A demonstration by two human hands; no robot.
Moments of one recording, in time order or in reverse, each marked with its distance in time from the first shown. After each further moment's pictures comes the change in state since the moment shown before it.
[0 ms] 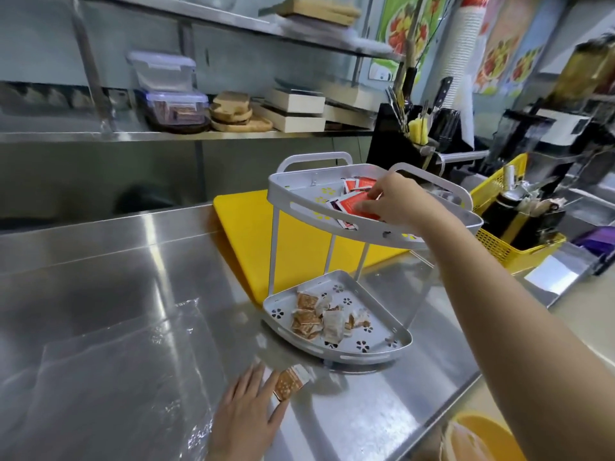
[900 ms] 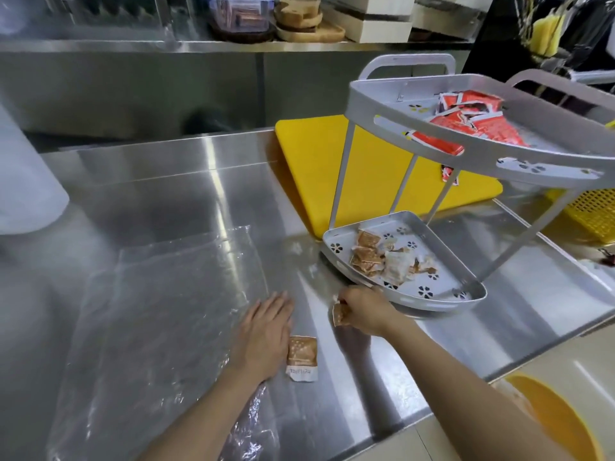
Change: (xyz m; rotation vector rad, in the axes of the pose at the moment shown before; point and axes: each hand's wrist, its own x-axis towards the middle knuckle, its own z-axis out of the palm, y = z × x) left_hand -0.018 -0.061 0.010 0.001 0.192 -0.082; right_hand -0.104 0.007 0.254 -0.149 -0.614 -0.349
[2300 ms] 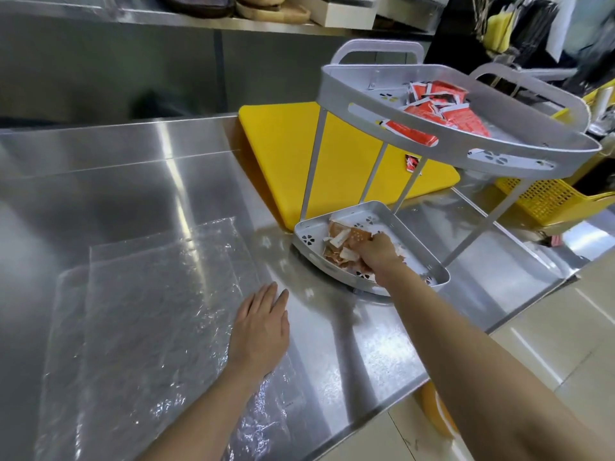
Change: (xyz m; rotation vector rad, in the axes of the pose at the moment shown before) left_hand 0.015 0.034 0.011 0.000 0.078 0.035; right_hand 0.030 0.052 -0.044 1.088 0.401 0.655
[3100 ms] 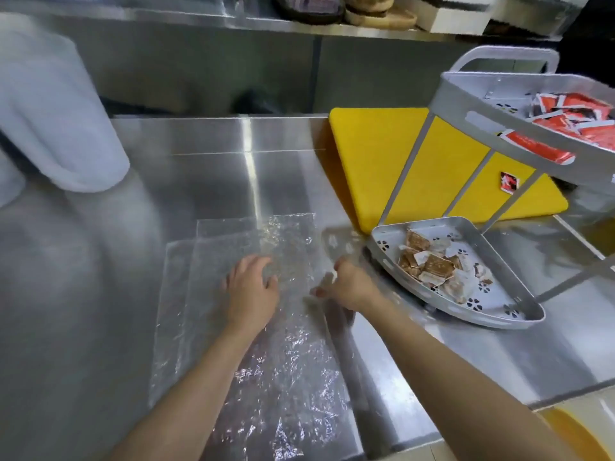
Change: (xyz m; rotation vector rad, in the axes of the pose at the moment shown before) left_hand -0.007 -0.080 -0.081 -0.336 0.188 -0.587; right_hand -0.083 -0.008 0.125 -0.720 -0.399 -0.381
